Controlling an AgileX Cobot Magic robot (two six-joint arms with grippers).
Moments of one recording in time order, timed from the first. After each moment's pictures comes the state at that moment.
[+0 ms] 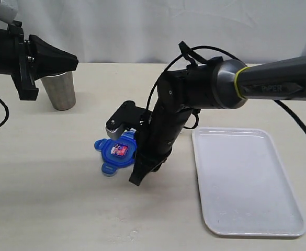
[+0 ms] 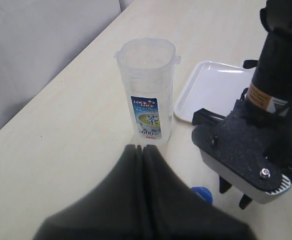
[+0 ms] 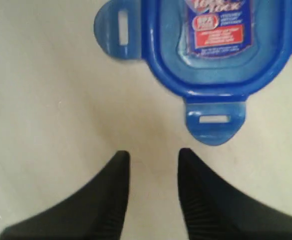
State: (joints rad) left arm 0.00 1.59 -1.00 -1.38 0.99 2.05; right arm 0.65 2.06 -1.37 0.23 0.75 -0.61
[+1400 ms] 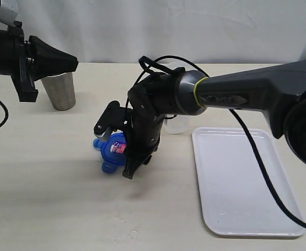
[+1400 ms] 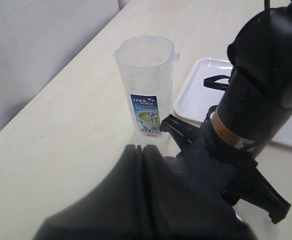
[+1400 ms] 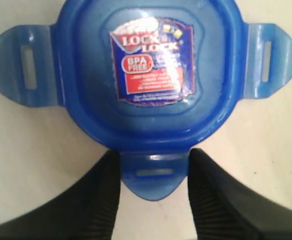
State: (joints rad) left arm 0.00 1.59 -1.00 -1.38 0.99 2.06; right arm 0.71 2.23 -1.56 -0.13 0.76 -0.39
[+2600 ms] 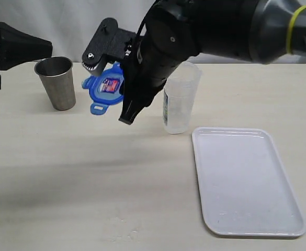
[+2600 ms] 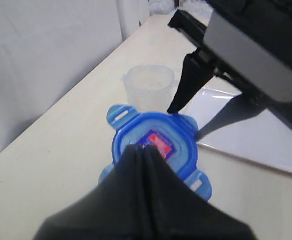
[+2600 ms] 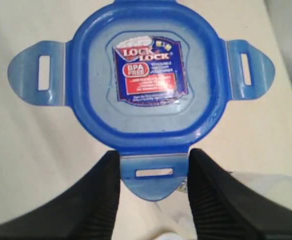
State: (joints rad) left arm 0.17 1.56 -1.00 -1.41 1.19 2.06; right arm 0.75 1.84 -1.55 -0.28 0.77 -0.32
